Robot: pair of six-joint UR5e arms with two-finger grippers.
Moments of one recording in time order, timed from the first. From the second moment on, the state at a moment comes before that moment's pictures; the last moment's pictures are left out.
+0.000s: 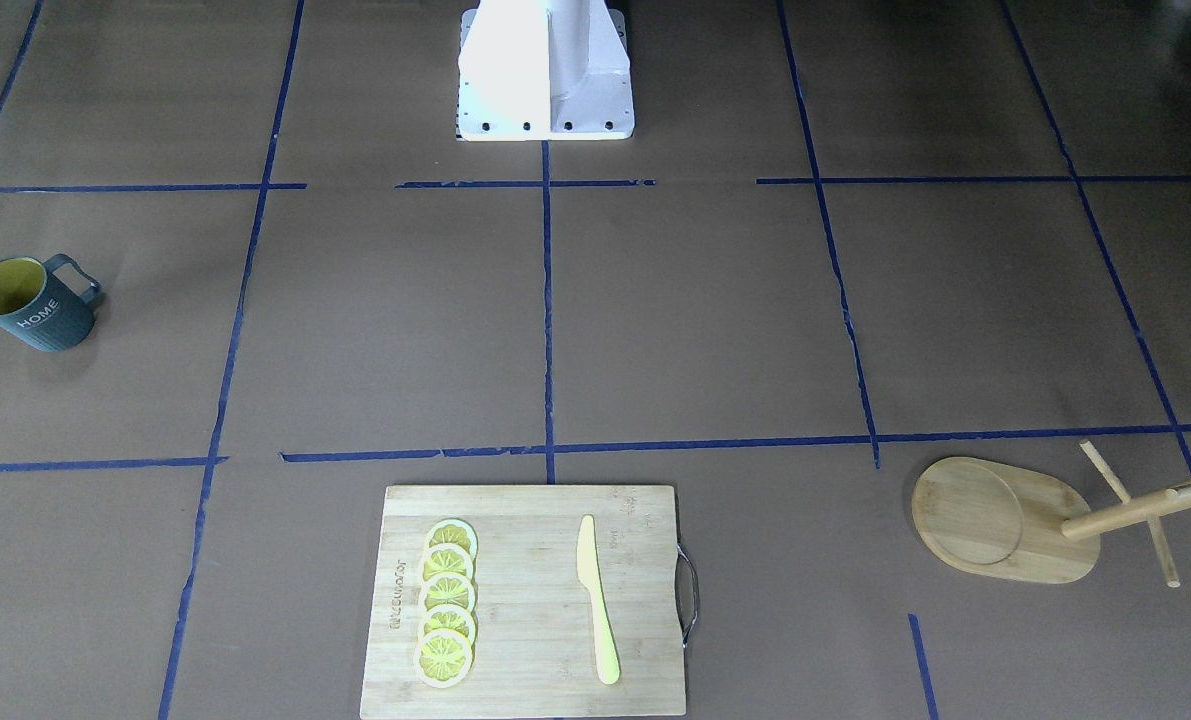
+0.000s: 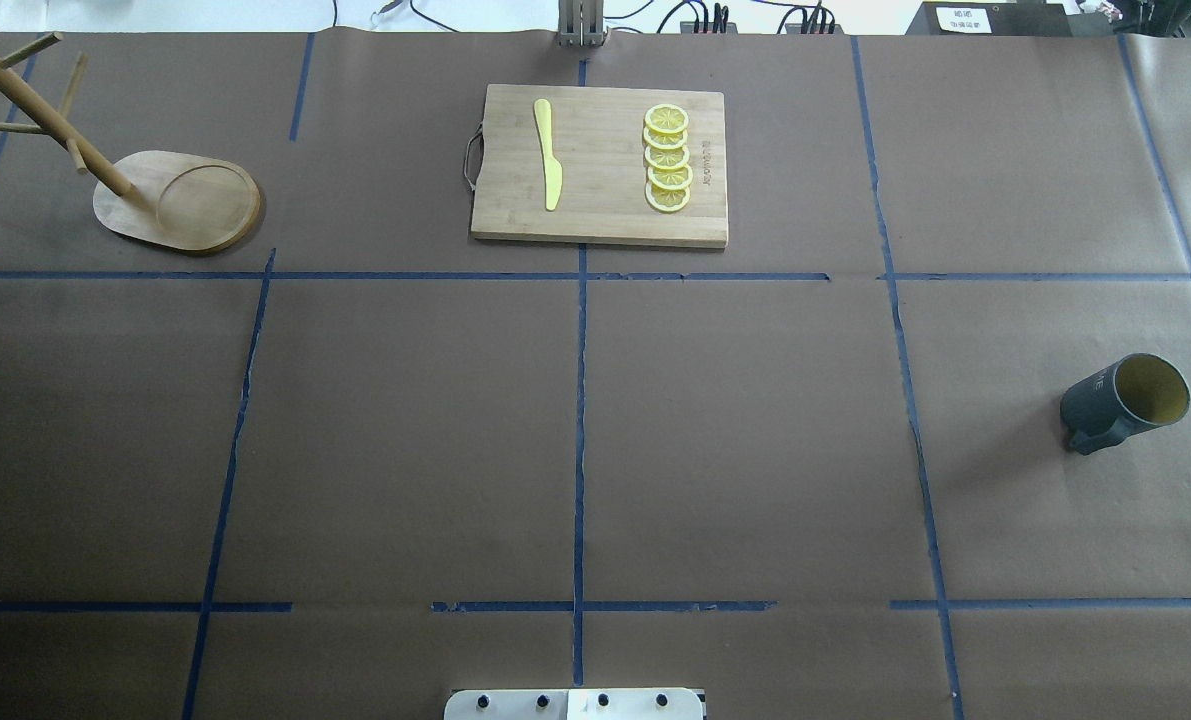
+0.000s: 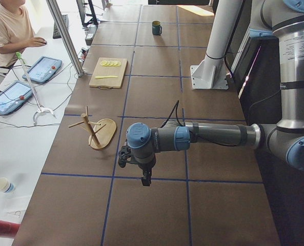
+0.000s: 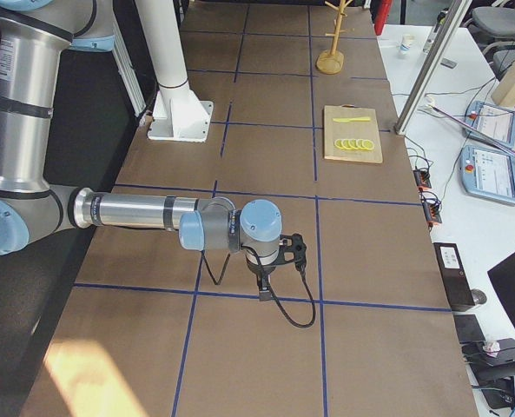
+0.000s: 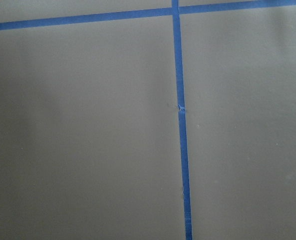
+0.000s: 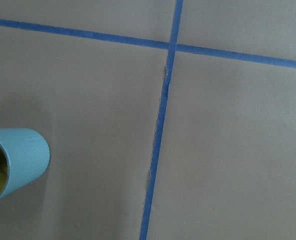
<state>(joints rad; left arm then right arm) -1.55 -1.41 -1.76 -1.44 -2.34 0.13 1.54 -1.79 1.78 -1.49 2.35 -0.07</state>
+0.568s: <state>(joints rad) -1.55 -1.42 -1.75 -1.44 -2.34 0.13 1.46 -1.77 1.78 -1.36 2.36 -0.04</state>
